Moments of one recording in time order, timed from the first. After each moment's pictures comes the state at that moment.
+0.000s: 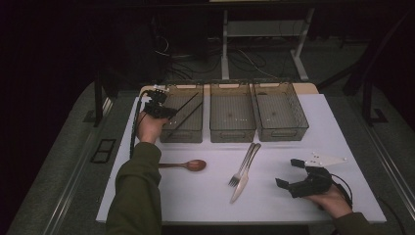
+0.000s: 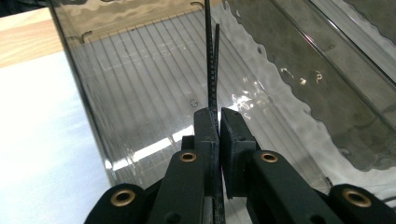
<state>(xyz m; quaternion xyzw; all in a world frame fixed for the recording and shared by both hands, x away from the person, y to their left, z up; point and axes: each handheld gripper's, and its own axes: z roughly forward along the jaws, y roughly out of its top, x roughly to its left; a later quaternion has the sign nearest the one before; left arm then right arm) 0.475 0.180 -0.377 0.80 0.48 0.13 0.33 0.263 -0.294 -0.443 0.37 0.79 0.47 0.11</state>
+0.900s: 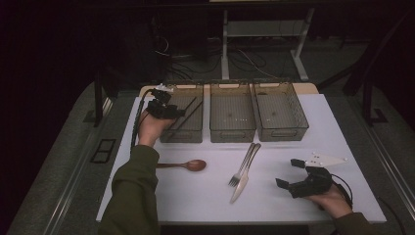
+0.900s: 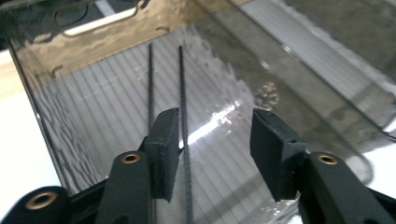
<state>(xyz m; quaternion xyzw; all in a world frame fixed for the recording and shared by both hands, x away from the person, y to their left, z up) 0.460 0.170 -0.361 0.82 0.41 0.14 0.36 0.262 -0.294 -0.443 0.37 0.79 0.47 0.11</state>
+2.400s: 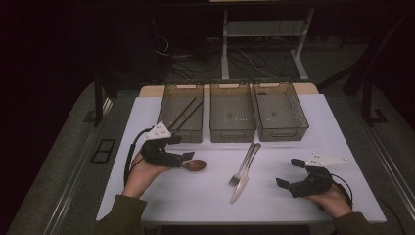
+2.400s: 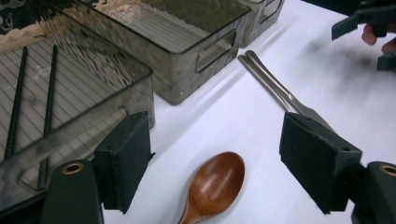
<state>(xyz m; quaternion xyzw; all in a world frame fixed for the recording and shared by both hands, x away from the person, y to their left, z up) 0.318 0.166 -0.378 0.83 0.30 0.11 0.46 0.263 -0.294 -0.442 0.37 0.79 0.47 0.11</state>
